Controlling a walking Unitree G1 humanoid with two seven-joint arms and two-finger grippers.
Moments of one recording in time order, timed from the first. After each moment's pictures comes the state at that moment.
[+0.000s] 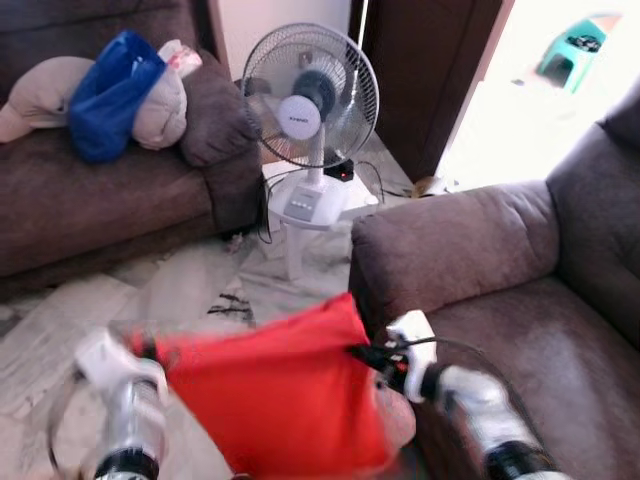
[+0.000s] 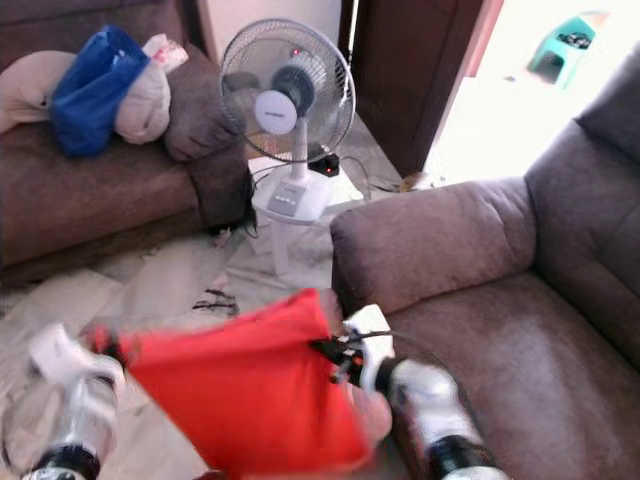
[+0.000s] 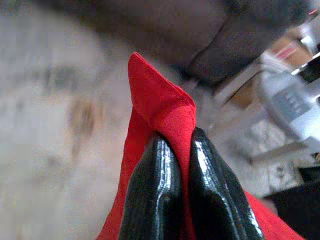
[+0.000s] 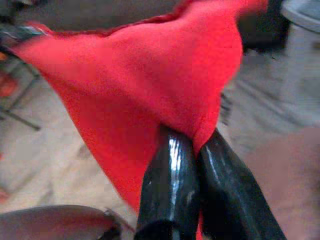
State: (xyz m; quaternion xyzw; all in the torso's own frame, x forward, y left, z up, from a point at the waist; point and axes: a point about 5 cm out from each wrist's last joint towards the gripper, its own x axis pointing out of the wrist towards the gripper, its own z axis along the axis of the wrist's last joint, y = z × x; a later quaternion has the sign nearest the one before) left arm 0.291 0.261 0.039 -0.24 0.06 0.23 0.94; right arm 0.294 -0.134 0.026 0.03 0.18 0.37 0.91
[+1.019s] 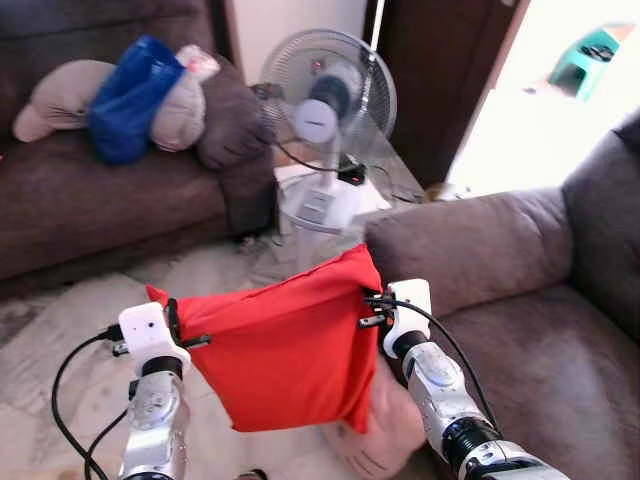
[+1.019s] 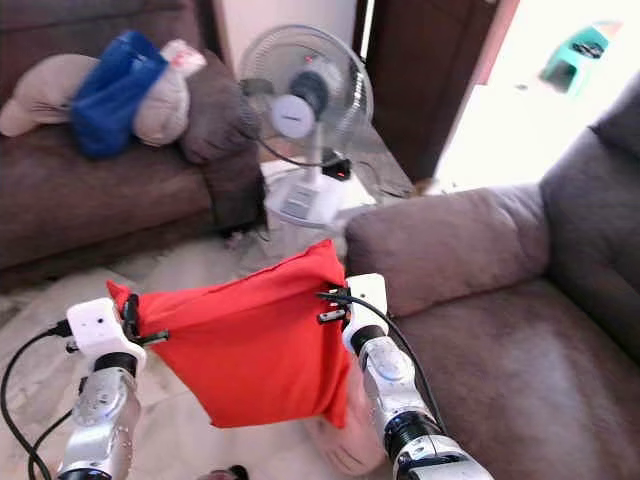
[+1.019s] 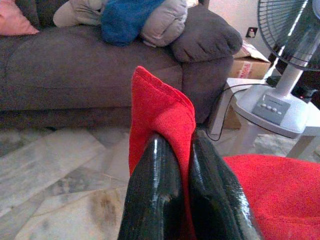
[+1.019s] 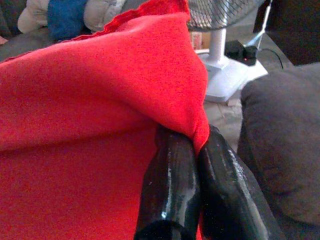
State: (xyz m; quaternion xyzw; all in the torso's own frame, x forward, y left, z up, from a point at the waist) left arm 0.284 0.215 0.067 -0.04 -0.02 0.15 0.99; right arm 0.327 -0.117 0.049 0.02 0.08 0.14 0.99
